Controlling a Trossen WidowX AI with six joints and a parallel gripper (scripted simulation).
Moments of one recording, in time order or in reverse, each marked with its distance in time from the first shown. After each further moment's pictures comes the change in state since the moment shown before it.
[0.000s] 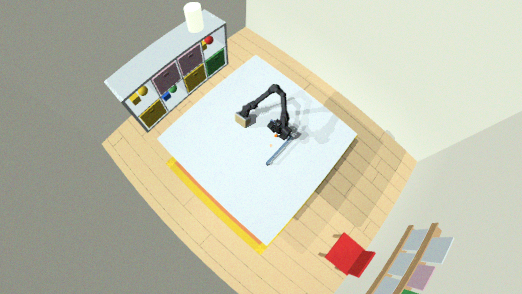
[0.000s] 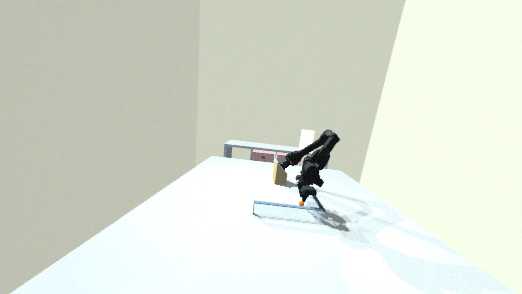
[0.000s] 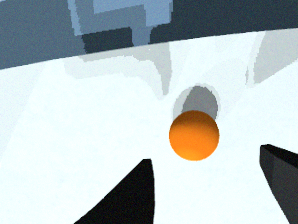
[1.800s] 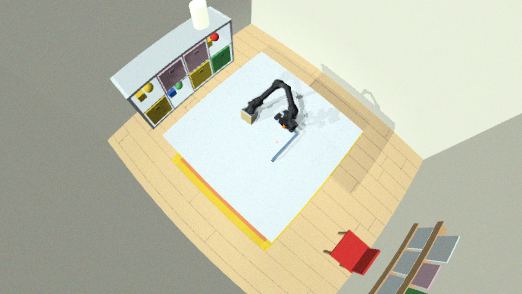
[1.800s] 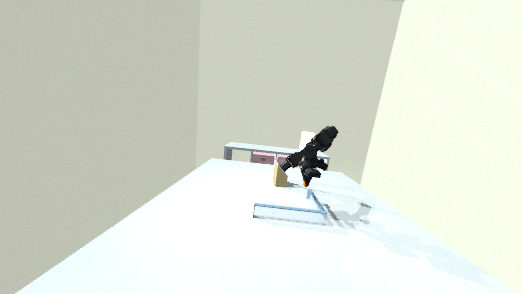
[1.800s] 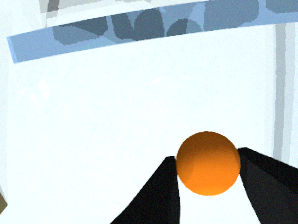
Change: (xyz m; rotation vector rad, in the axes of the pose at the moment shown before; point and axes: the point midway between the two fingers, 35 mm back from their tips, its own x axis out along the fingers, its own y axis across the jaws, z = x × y) arm -0.093 -0.001 -0.002 0.011 -0.005 -0.004
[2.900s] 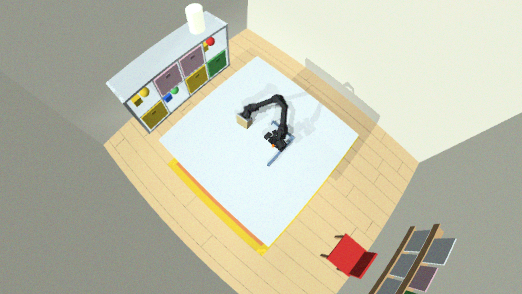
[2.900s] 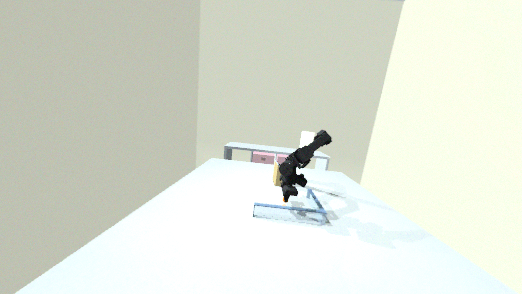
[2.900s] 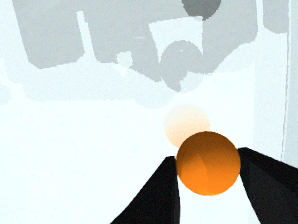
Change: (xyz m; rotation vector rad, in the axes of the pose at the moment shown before) arm 0.080 -0.030 -0.095 -0.015 0.014 -0.001
